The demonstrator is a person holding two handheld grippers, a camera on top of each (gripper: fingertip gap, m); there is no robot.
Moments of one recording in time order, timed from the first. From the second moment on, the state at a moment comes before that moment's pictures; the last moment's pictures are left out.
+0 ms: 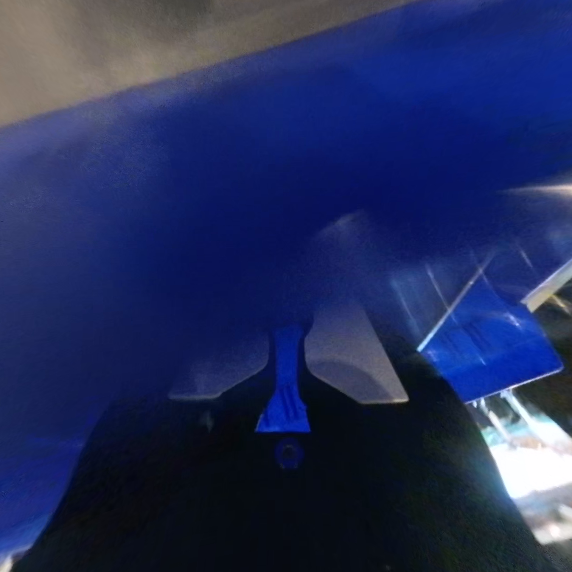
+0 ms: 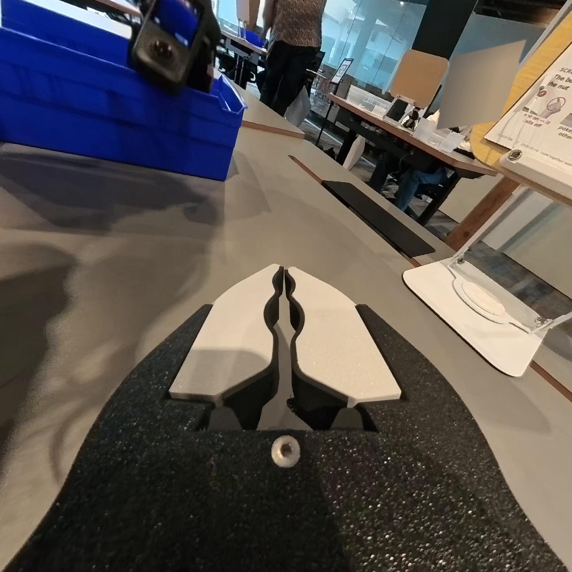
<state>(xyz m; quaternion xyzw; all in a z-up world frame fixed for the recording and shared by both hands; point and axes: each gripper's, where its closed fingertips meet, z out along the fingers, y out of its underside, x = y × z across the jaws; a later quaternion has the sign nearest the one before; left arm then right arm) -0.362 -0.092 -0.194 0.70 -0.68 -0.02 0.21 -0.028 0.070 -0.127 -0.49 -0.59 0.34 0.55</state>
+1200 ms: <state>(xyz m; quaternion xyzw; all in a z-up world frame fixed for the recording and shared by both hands) -0.034 0.072 -0.110 0.81 -0.18 0.12 -0.55 -0.004 0.101 -0.105 -0.53 -0.50 0.36 0.58</state>
